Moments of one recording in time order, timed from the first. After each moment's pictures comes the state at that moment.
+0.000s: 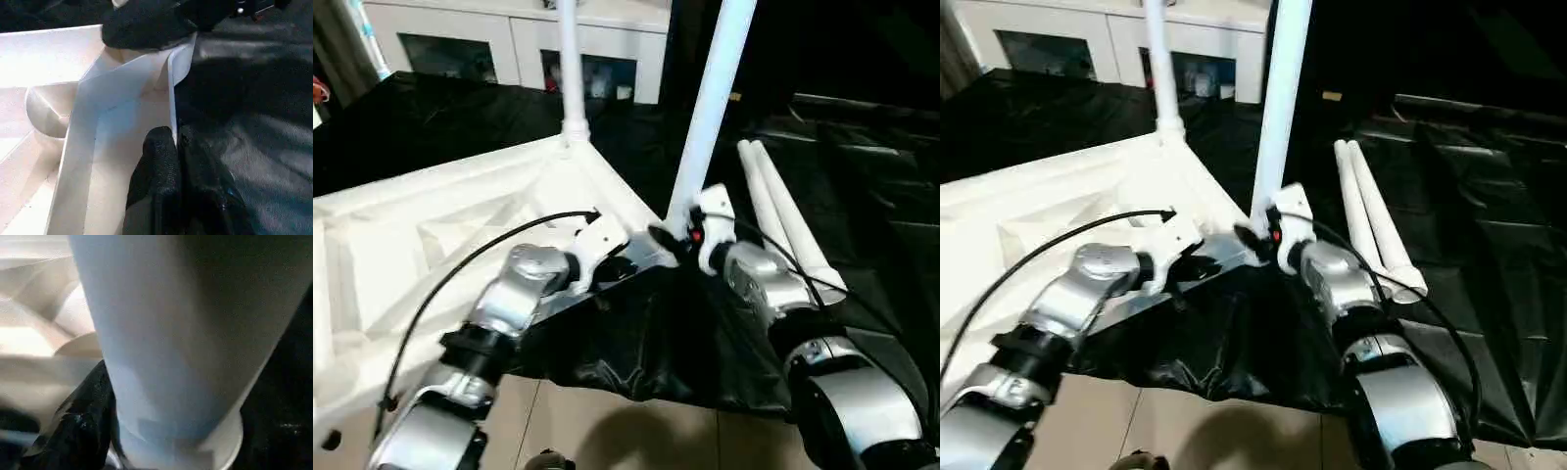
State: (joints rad) left arm -0.60 0.27 -0.26 0.48 0.09 0.30 -0.88; right arm -0.77 -0.13 0.04 1.05 0.12 -0.03 0.59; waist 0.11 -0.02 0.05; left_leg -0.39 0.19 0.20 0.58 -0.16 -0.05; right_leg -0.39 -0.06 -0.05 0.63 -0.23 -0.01
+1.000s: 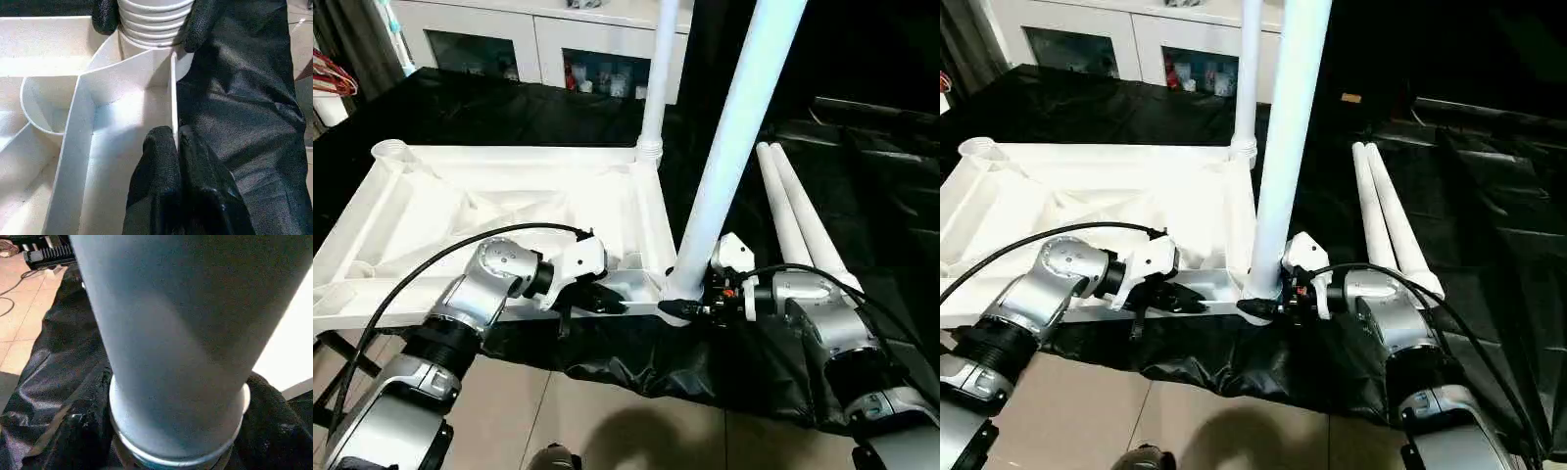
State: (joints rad) left arm -0.63 0.39 -0.33 0.59 0.03 0.05 -1.30; right arm -0.52 -0.34 0.18 0.67 0.13 -0.02 1.21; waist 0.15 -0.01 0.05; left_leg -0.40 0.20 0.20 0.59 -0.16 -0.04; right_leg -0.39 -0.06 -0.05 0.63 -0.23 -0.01
